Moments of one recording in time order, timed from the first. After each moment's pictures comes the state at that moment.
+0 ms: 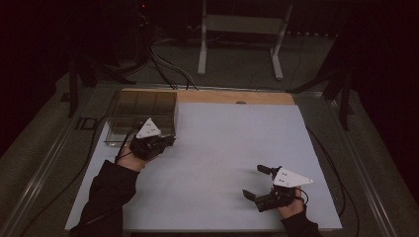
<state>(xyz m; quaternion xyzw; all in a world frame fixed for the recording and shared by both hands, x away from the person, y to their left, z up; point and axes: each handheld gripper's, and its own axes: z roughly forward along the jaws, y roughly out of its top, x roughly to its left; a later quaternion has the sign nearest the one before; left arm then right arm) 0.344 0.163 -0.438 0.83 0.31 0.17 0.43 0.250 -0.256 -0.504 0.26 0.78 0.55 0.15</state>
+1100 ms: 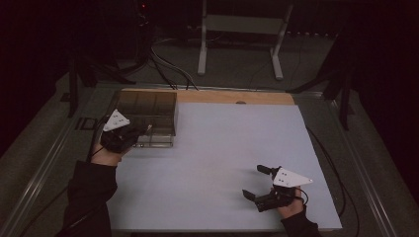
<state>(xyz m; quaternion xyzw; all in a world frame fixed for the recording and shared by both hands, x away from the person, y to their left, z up) 0.343 0.230 -0.415 0.77 0.39 0.24 0.44 0.250 -0.256 -0.505 0.26 0.78 0.55 0.15</state>
